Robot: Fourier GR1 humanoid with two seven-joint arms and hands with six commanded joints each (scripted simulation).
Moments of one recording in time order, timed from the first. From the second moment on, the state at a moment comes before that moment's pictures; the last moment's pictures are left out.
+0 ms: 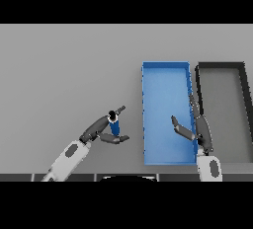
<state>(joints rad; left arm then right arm) -0.20 0.23 -0.58 -1.34 0.01 -0.11 -0.09 0.14 -0.18 0.05 -1.72 0.15 0.05 -0.11</state>
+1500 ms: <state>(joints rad) -0.25 0.08 -0.56 -1.59 0.03 -0.14 -0.05 0.13 -0.18 0.05 -1.70 0.16 0.06 -0.12</state>
